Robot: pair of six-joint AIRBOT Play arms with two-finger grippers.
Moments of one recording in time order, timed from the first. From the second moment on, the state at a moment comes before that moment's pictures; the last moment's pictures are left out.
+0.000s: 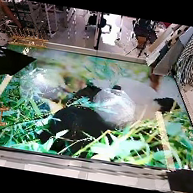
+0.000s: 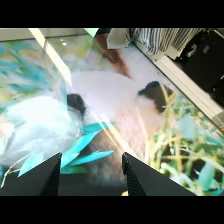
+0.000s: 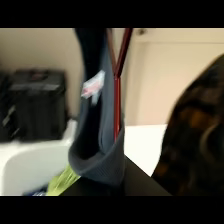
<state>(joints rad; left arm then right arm) 0.20 -0.90 1.44 0.60 -1.22 -1.08 -1.23 -1.22 2.11 -2.12 1.06 1.89</state>
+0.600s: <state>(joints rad) 0.20 -0.90 1.44 0.61 -1.32 -1.20 -1.54 -1.34 2.09 -2.11 0.68 2.31</state>
